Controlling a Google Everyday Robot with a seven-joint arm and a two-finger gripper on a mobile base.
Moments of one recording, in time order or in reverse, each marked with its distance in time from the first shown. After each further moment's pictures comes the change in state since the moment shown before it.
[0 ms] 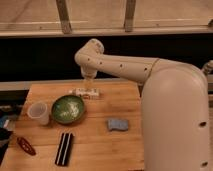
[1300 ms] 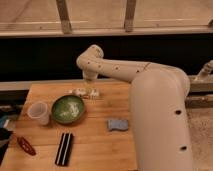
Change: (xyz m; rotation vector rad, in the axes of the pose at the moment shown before) arm 0.024 0.009 0.052 -0.054 0.060 0.176
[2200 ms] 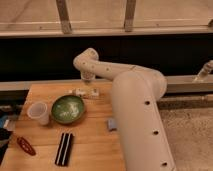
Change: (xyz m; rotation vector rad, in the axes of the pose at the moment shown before) arm 0.000 0.001 0.069 -0.120 0.068 -0.092
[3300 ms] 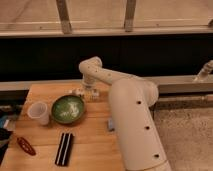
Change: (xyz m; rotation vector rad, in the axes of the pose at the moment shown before) arm -0.016 0.022 0.057 -0.144 -0.140 -0.003
